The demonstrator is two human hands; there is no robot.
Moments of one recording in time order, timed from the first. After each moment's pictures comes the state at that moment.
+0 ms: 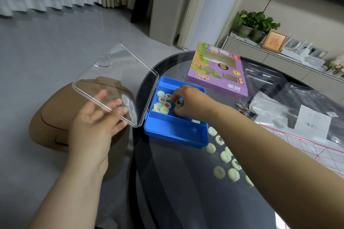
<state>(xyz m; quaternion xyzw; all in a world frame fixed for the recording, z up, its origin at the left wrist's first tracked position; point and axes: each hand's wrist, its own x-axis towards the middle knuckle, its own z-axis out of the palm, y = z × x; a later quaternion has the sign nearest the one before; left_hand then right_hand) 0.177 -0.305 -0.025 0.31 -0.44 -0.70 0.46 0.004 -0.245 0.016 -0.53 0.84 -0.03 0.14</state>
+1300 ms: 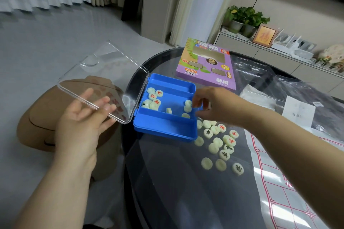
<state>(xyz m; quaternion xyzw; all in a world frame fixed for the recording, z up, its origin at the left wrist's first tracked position) 0.175 -0.305 -0.029 0.32 -0.46 -0.70 0.45 -0.009 -0.171 0.044 -0.54 0.83 -0.05 0.11</state>
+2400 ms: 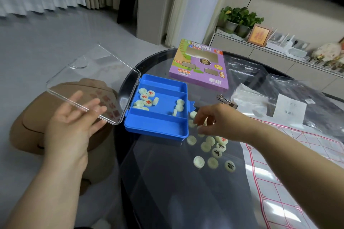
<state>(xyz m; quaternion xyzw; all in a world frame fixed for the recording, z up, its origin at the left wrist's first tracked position) 0.175 -0.305 -0.031 0.33 -0.48 -0.67 0.46 -0.009 -0.138 0.029 -0.50 0.84 -0.08 0.17</state>
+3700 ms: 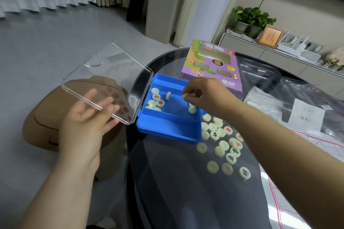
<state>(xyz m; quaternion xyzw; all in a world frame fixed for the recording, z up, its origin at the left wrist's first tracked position) 0.177 -0.307 -0.030 0.33 -0.46 -0.69 0.46 -0.009 -0.204 0.033 -0.54 0.83 -0.15 0.03</state>
